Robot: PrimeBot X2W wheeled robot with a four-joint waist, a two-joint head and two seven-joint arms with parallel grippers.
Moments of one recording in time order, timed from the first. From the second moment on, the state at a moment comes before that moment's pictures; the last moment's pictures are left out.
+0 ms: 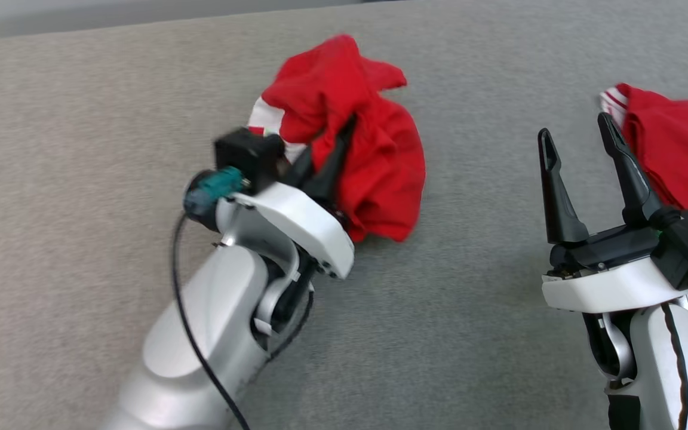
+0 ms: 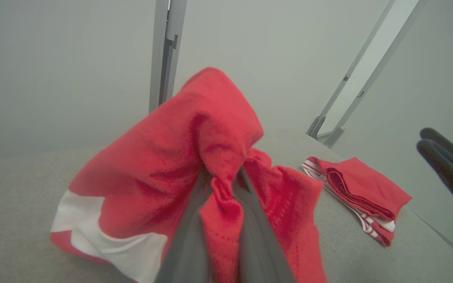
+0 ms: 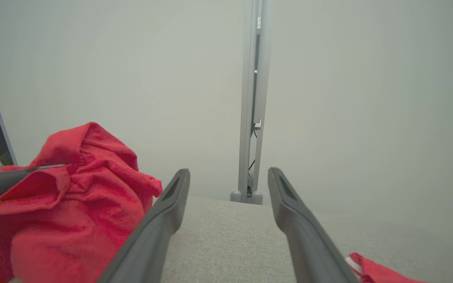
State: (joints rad) left arm -0.64 0.06 -0.57 0.28 -0.60 0.09 0.00; right arm -0.34 -0.06 0.10 0.03 0.08 0.13 -0.24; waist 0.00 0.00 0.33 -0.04
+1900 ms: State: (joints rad) left arm -0.17 0.07 -0.10 0.19 -0.29 -0.11 -0.26; right arm -0.30 -0.06 0.16 0.51 0.05 0.13 -0.25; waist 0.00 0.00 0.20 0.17
